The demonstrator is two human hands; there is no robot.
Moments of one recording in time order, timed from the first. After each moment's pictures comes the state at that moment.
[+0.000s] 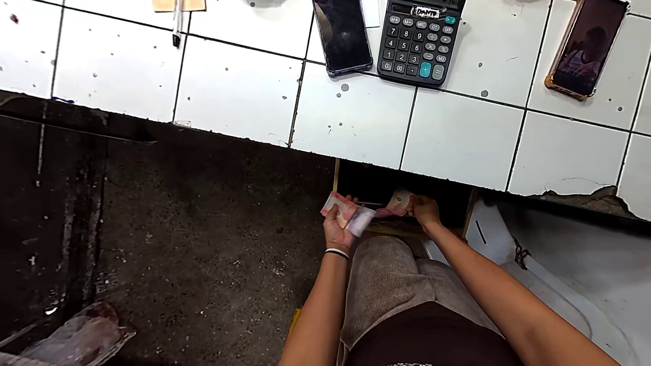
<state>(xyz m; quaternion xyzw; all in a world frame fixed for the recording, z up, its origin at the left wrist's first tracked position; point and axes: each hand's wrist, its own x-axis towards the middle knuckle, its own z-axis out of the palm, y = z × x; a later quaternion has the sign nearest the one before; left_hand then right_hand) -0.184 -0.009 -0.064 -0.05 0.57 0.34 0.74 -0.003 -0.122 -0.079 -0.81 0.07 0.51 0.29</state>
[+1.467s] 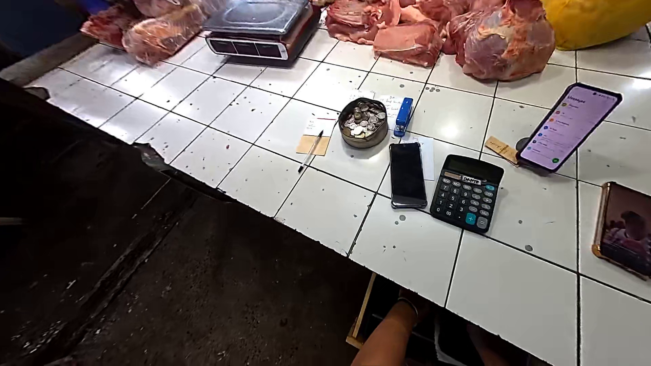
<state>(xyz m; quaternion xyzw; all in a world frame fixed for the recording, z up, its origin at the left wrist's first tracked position) -0.053 0.047 -0.038 0.77 0.30 -0.40 0.41 0.040 -0.071 -0.026 -0.86 -0.08 0.49 0.11</state>
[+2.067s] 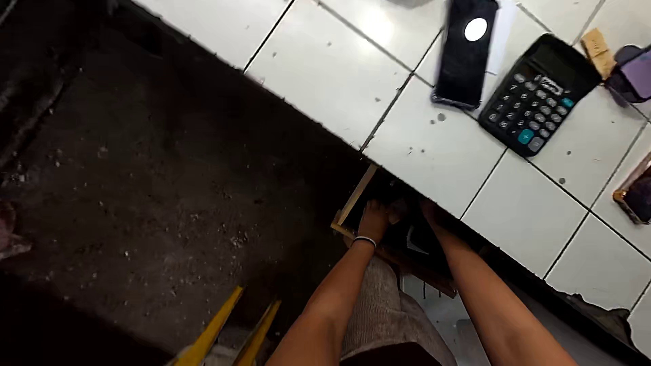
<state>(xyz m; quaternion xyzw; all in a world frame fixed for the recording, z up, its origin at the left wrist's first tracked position) -0.145 0.005 -0.122 0.72 0.48 -0.16 0.47 -0.016 0.022 -0.007 -0.77 -0.33 0.54 -0.05</state>
